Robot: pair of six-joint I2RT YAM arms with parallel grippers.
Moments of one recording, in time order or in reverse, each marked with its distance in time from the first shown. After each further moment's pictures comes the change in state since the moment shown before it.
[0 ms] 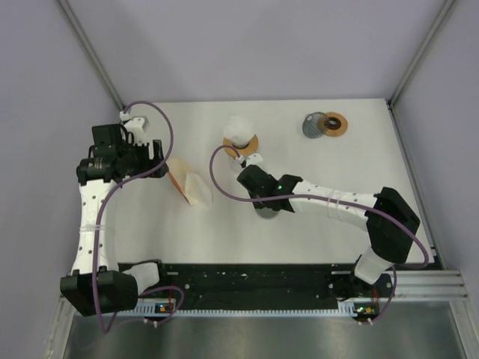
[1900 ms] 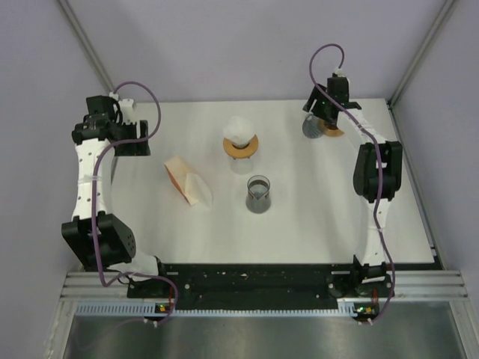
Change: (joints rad) left arm 0.080 0.337 0.304 -0.069 -0.172 0.059; right arm -0.887 0.586 0.723 0.211 -0.443 0.076
